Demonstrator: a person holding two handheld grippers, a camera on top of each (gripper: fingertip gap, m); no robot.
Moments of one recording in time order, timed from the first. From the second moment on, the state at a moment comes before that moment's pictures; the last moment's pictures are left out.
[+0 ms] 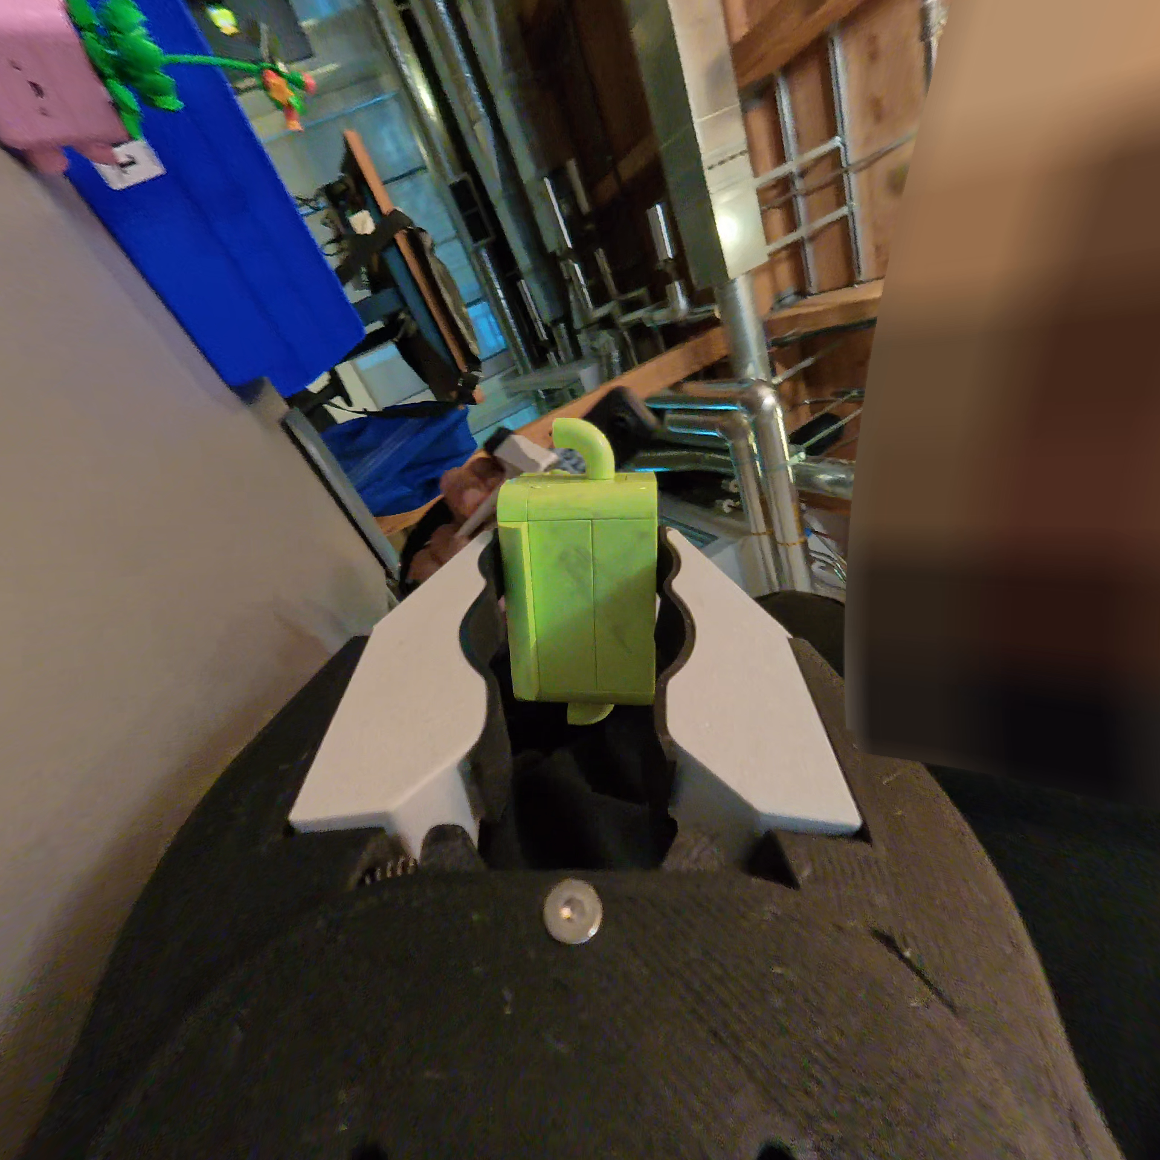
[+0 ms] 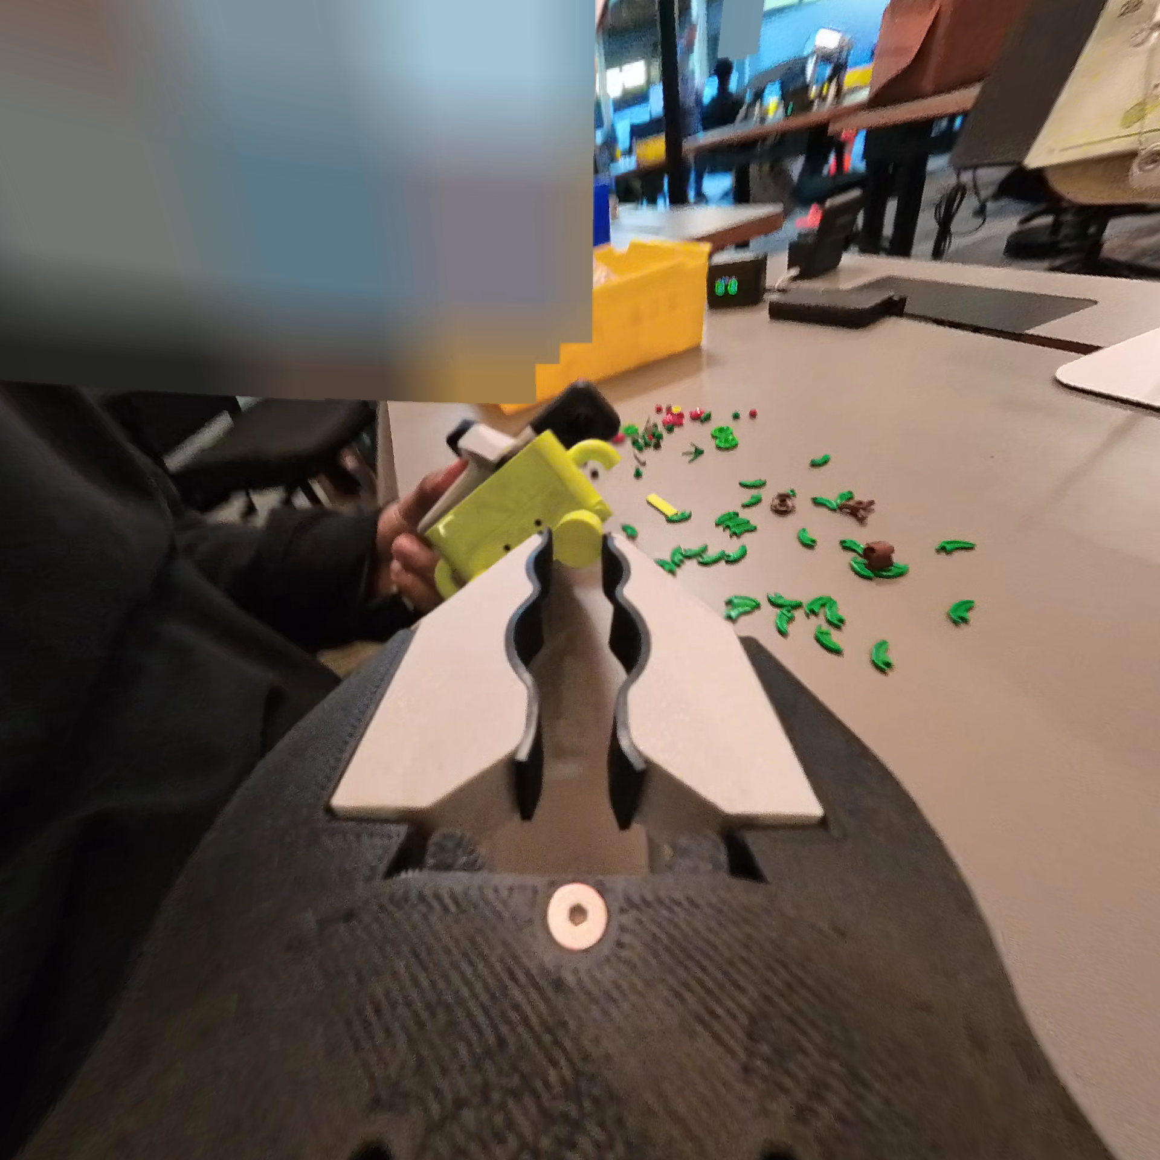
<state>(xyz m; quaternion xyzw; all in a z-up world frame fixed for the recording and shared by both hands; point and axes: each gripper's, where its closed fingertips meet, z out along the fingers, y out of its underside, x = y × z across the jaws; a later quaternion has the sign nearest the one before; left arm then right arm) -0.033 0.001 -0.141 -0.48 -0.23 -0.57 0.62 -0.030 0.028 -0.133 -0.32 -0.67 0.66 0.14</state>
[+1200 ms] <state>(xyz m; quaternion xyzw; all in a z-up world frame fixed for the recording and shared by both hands) 0.000 0.020 -0.143 -0.59 -0.15 -0.45 0.66 -0.013 0.031 -0.140 -0.35 -0.53 0.77 -0.03</state>
